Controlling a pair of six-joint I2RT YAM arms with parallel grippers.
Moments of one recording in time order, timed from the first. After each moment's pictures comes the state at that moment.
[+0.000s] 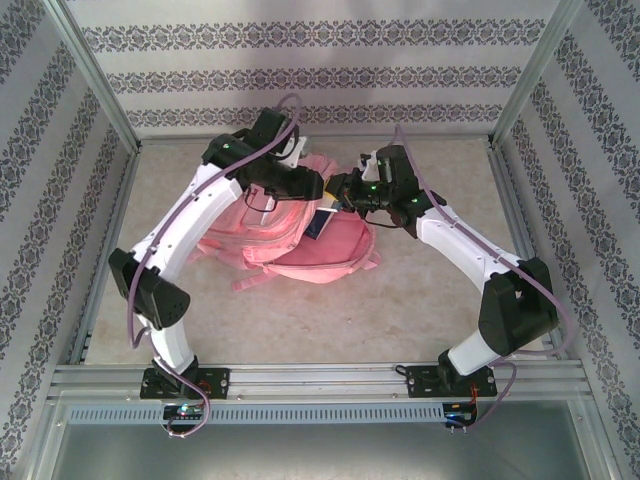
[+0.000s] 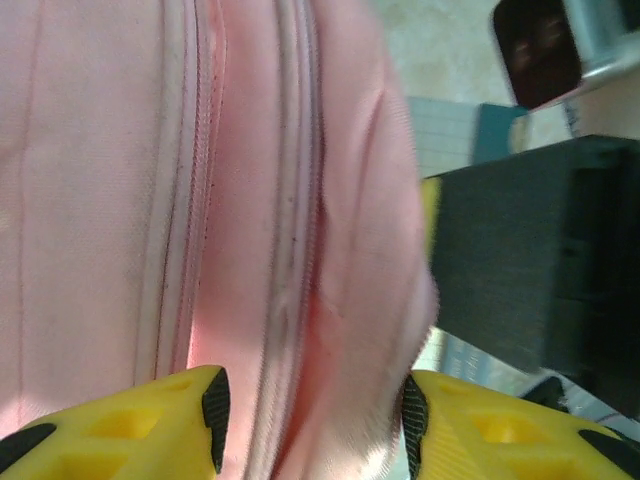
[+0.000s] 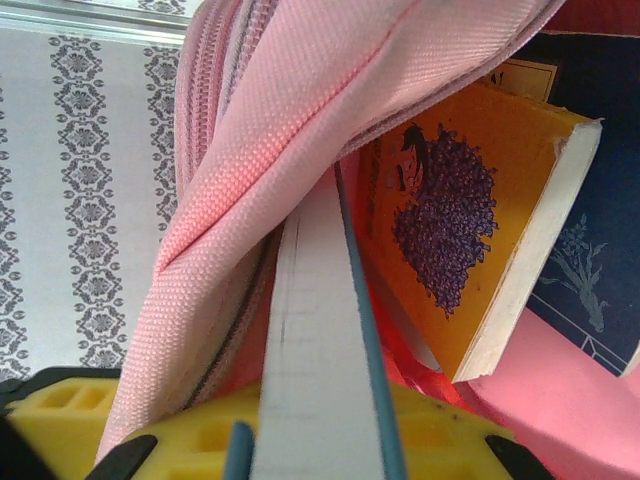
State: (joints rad) left arm -0.53 1.82 2.02 -1.19 0.27 -0.42; right arm 0.43 1.55 1.20 -0.13 -0.62 1.16
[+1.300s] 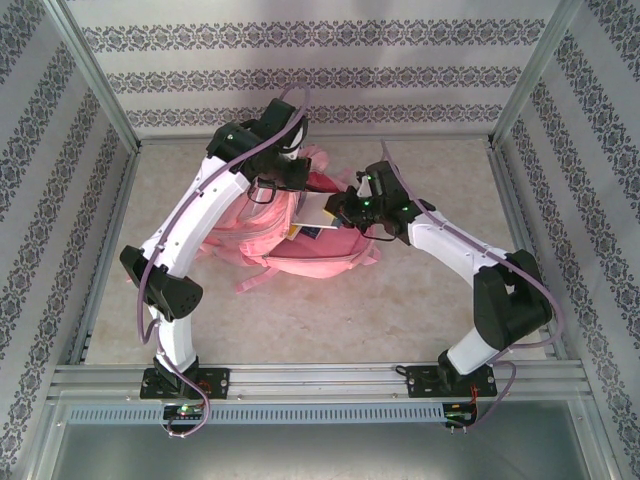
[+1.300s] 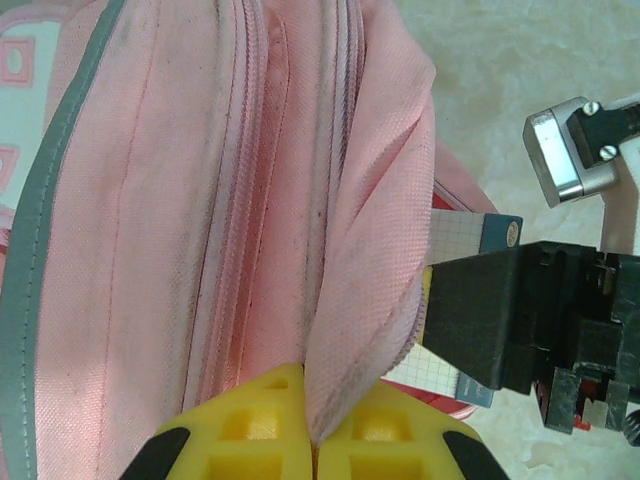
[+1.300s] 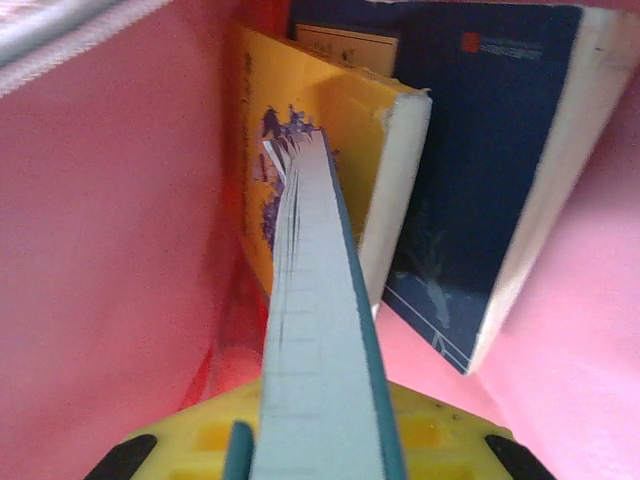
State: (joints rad) left arm -0.56 1.89 2.25 -1.35 0.00 -0.37; right arm 0.47 1.59 1.13 -0.18 -0.51 1.05
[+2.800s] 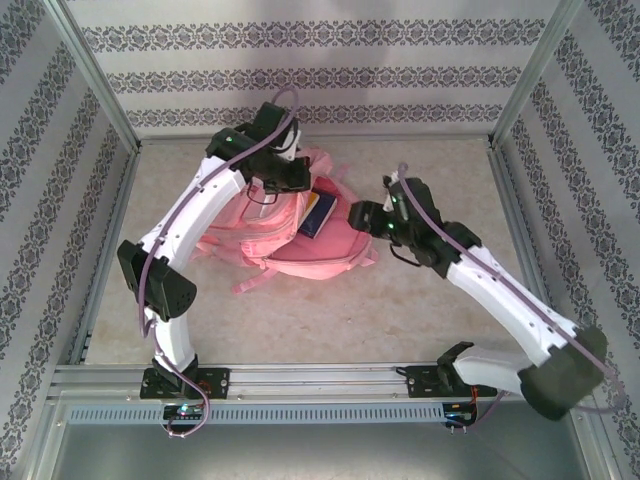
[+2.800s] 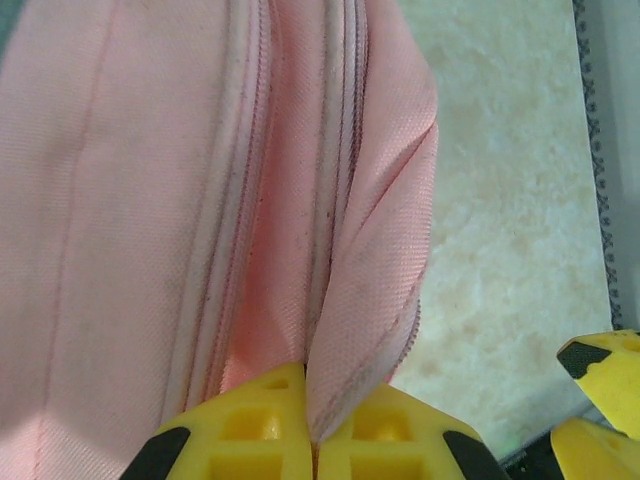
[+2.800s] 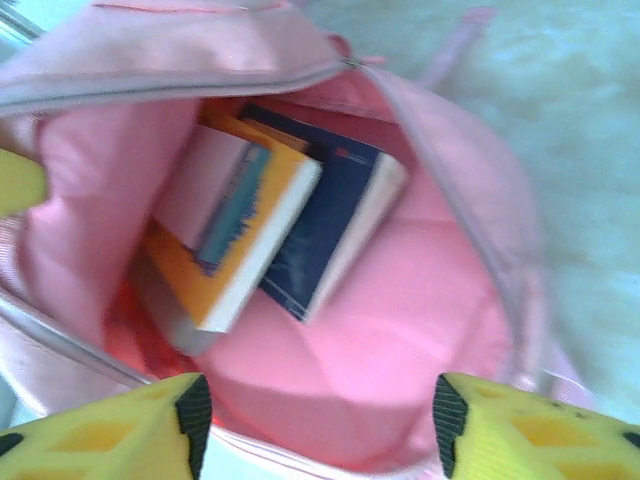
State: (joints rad) left arm -0.50 1.88 2.06 -1.17 0.26 -0.49; right arm 0.55 1.14 1.02 -0.52 -0.03 0.66
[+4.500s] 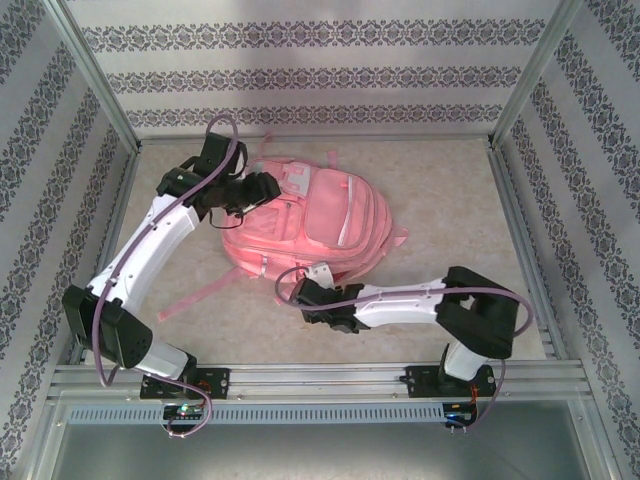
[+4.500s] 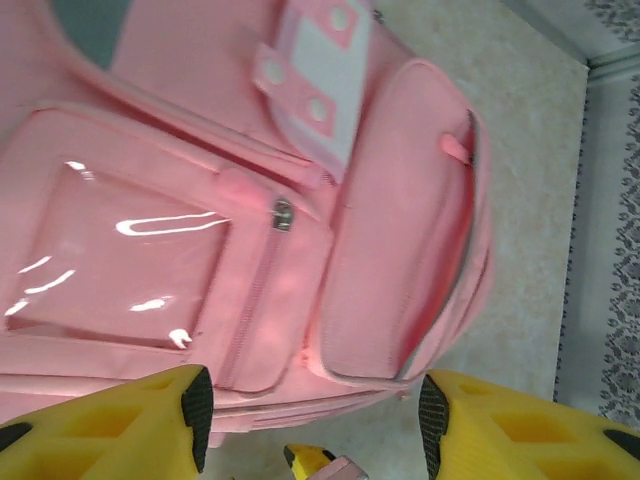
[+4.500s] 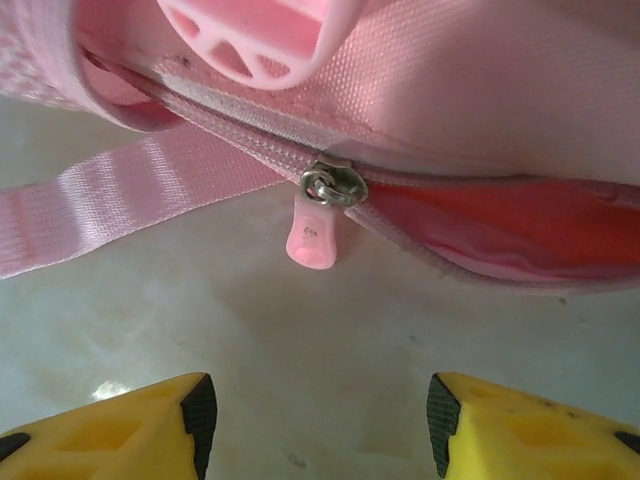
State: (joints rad) left arm -0.34 1.47 1.50 -0.91 0.22 -0.75; right arm 1.16 1.68 0.86 -0.31 0.39 0.78
